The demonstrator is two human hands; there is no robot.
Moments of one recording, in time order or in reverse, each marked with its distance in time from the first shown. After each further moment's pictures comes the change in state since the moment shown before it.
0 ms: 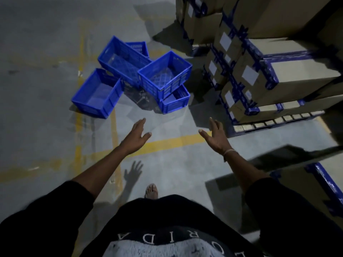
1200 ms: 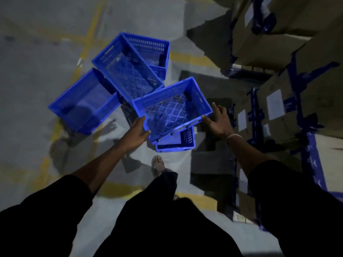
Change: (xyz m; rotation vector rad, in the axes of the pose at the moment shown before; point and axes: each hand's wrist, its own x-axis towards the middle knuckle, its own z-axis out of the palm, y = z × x) left_hand 0.647 0.019 -0.077 -0.040 0.106 -0.339; right_hand 0.804 -0.050 -0.089 -0.181 -0.311 -0.113
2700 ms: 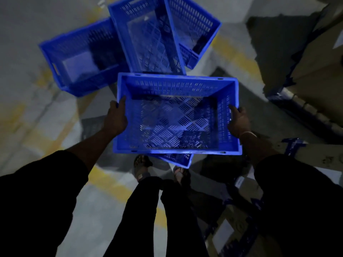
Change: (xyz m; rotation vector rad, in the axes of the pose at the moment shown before) left_hand 0.181 -0.105 0.039 0.147 0.474 -0.345; right_hand 0.329 0.067 0.043 -0.572 -0.211 -0.164
